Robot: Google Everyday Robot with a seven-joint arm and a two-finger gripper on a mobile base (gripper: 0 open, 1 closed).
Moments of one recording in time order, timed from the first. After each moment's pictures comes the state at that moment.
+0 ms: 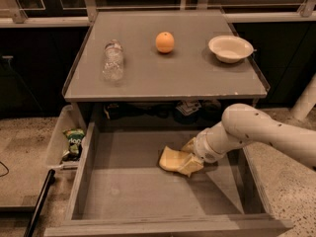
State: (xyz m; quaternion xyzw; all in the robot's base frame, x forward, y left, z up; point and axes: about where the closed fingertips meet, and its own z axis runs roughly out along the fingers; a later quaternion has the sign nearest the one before) arm 0.512 -0.108 0.606 -0.58 0.77 0.18 0.22
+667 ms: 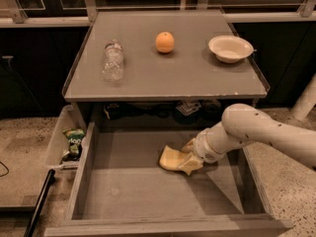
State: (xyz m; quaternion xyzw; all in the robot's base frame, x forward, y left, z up) arm 0.512 -0.108 0.606 -0.58 0.77 0.18 0.22
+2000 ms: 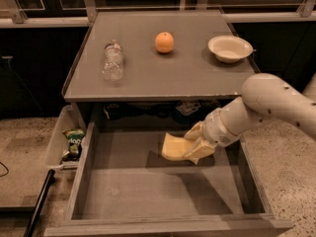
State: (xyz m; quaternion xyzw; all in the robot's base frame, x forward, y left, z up) arm 0.498 -0.111 0.703 -0.63 0.71 0.19 0.24
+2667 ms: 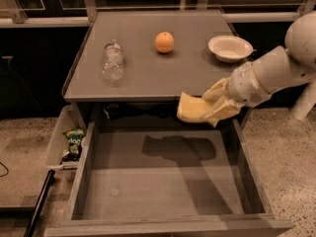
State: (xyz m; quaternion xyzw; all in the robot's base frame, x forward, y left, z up) arm 0.531 -0.150 0.830 -0.64 0.69 0.16 0.30
